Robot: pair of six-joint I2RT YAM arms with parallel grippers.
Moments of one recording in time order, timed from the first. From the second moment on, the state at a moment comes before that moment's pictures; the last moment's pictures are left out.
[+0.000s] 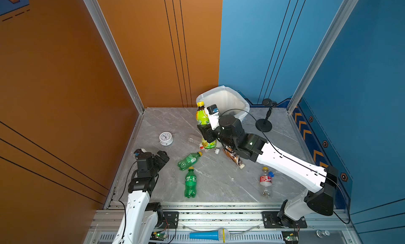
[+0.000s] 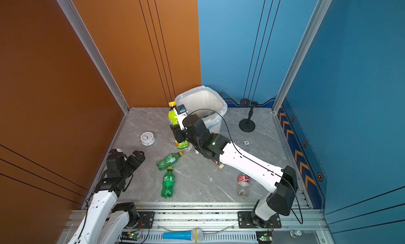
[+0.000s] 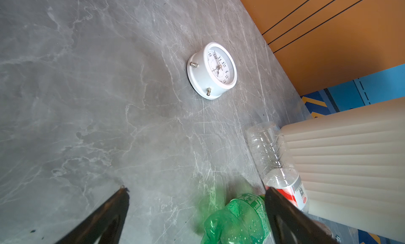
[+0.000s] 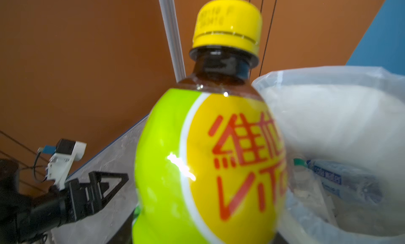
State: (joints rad) left arm 0.11 0.70 0.43 -0.36 0.04 -0.78; right arm 0.91 1.56 1.57 -0.27 0.24 0.18
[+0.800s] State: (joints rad) left arm 0.11 0.70 0.43 -0.38 0.06 -0.78; right arm 0.59 1.79 1.82 -0.14 0.24 0.27
